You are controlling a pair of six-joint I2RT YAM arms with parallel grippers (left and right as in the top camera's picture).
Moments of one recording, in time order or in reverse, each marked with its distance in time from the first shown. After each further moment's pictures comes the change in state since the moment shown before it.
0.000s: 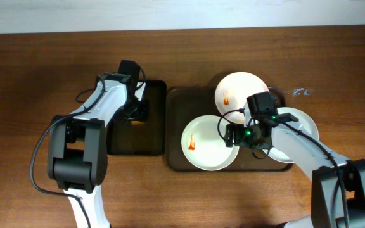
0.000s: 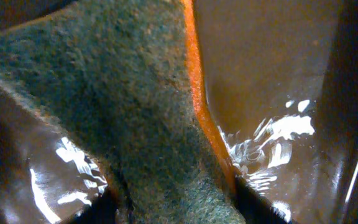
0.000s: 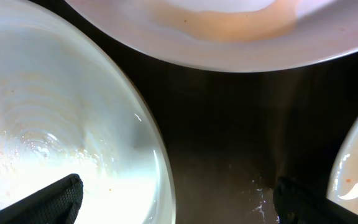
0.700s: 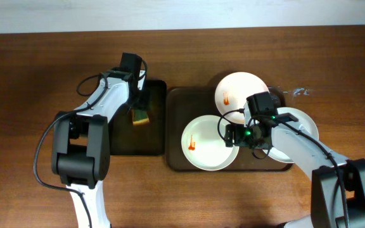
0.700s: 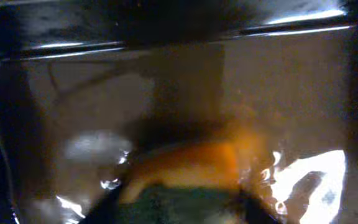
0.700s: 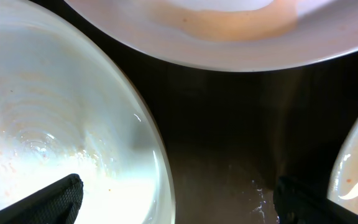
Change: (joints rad) left arm -0.003 0.046 0.051 0.170 -0.099 0.025; right arm 0.000 0.002 0.000 0.000 0.000 0.000
